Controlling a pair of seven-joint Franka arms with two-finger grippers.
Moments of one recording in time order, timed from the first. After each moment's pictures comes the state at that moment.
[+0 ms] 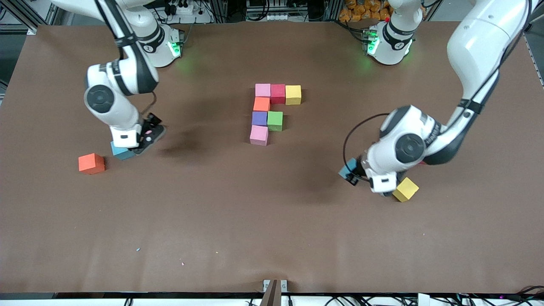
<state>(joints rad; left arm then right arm) 0.31 0.66 -0.86 -1.72 0.39 2.09 -1.65 0.26 0.09 -0.16 -2.39 -0.12 2.33 -0.76</state>
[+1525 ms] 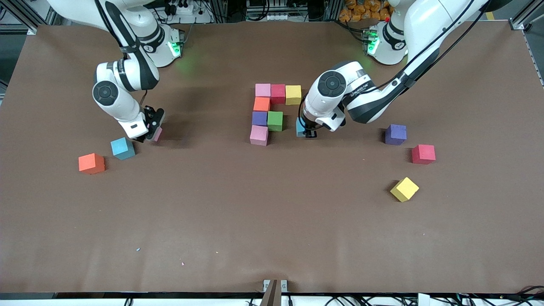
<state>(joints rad) 0.22 0.59 -1.01 -2.04 0.45 2.30 -2.72 0.27 0.13 -0.19 -2.61 -0.12 2.62 -1.04</state>
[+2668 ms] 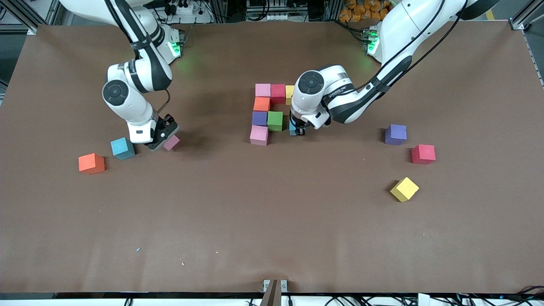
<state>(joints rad) -0.02 0.64 -0.83 -2.04 0.52 2.39 -2.75 0.33 0.12 -0.06 -2.45 0.07 2.55 -0.55</state>
